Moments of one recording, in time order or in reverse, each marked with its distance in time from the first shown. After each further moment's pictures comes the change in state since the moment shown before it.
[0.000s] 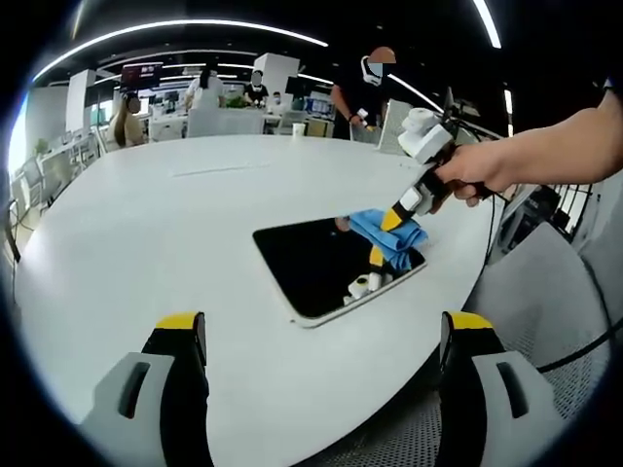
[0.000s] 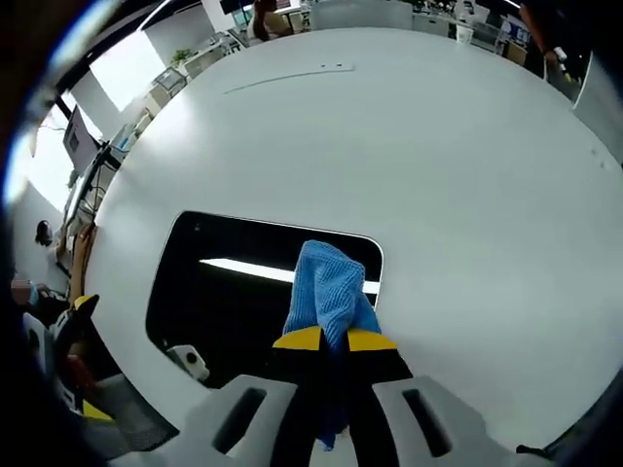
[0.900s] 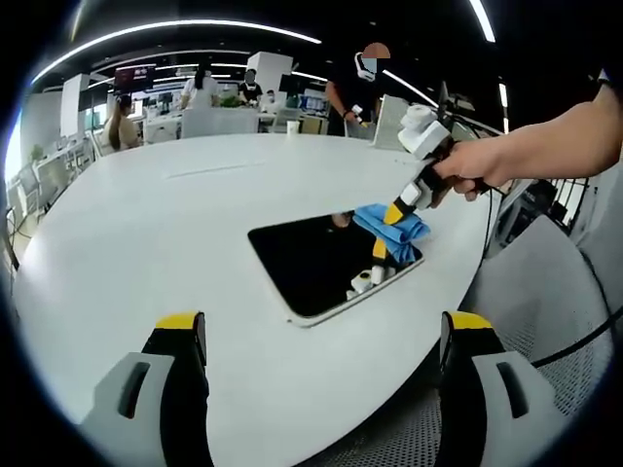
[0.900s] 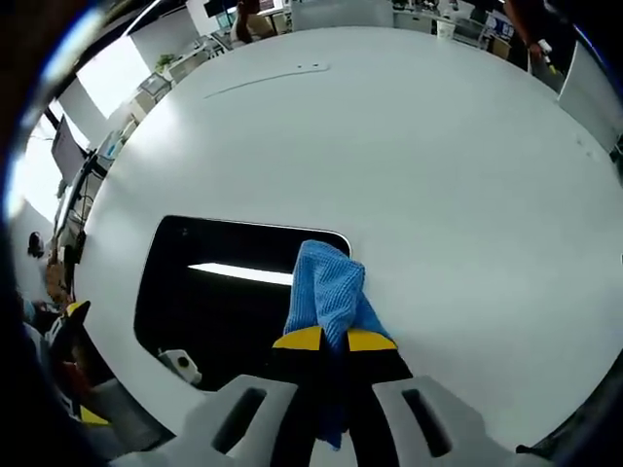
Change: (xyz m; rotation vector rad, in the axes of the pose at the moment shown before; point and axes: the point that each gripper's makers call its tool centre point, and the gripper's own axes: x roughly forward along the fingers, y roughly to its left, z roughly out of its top) left arm 0.002 -0.002 -0.001 0.024 0.012 -0.014; right arm -0.004 -0.012 -0.006 0.027 -0.005 -0.053
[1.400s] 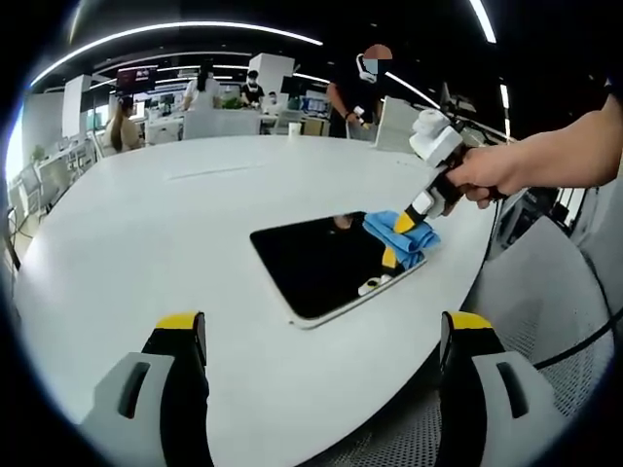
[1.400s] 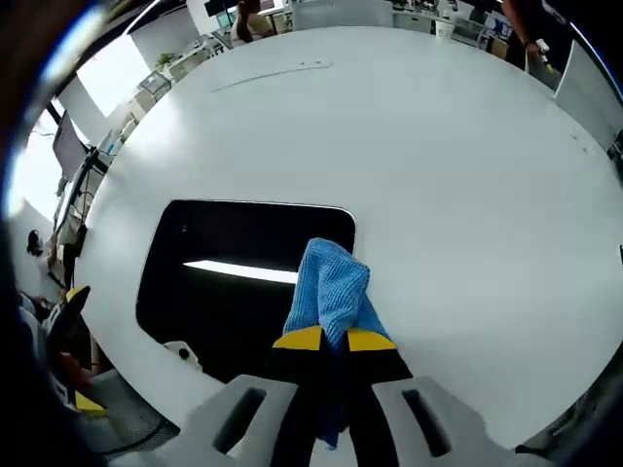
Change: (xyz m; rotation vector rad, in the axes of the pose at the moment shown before) left arm -0.001 0.000 0.002 0.003 -0.012 0.005; right arm -0.006 0.003 -0.021 0.009 0.003 -0.003
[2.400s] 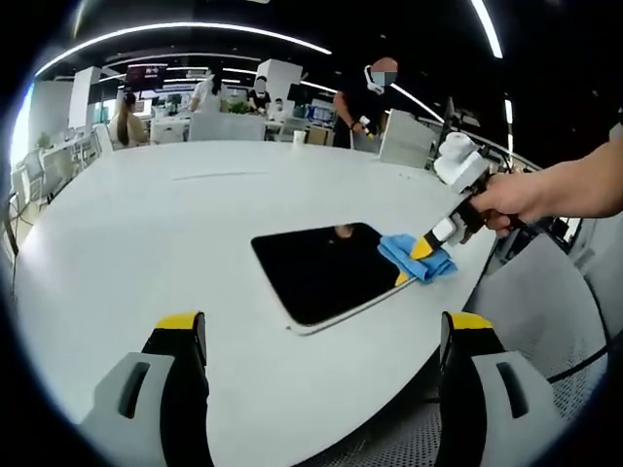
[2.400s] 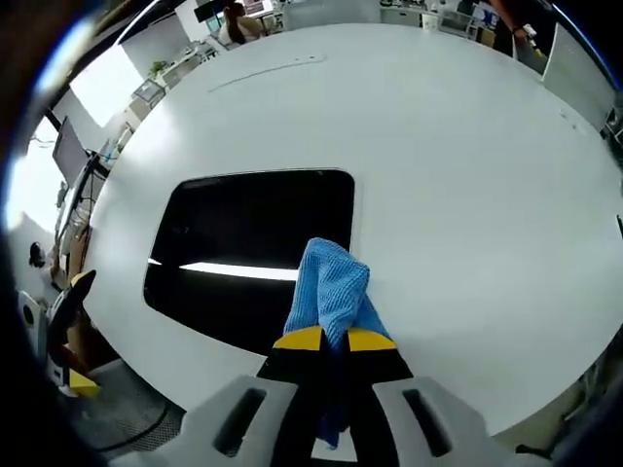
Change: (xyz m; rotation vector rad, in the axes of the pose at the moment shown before) left arm -0.002 -0.002 0.005 -0.043 -0.035 -0.003; right arm -0.014 0.007 -0.033 0.057 -0.003 0.005
